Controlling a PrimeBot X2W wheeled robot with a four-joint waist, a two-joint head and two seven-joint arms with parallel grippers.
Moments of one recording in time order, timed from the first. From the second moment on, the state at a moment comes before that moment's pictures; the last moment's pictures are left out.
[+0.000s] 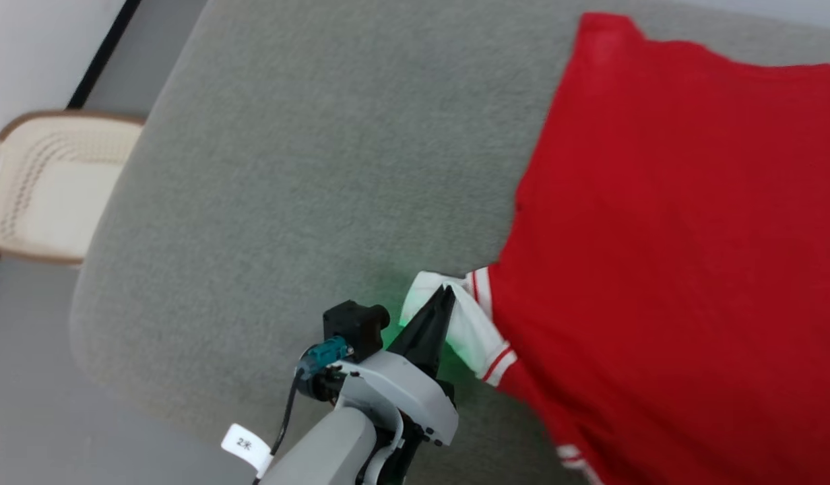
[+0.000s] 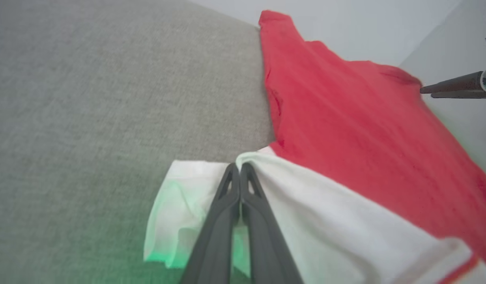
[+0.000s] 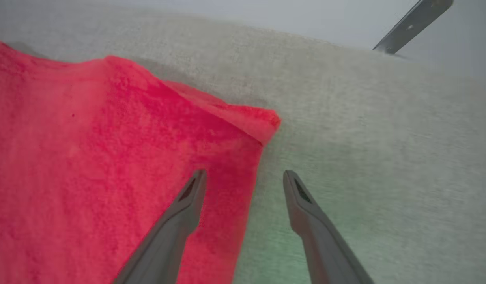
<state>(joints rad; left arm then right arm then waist) -0.46 0.12 -0.69 0.44 -0.73 0.04 -0.26 -1.04 -0.69 0.31 0.89 0.62 0.13 0.63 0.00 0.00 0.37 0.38</state>
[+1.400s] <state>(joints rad) -0.31 0.15 -0.42 0.57 -0.64 -0.02 -0.26 -0.72 -0.65 0.53 0.57 0.68 0.13 0.09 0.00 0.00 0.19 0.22</state>
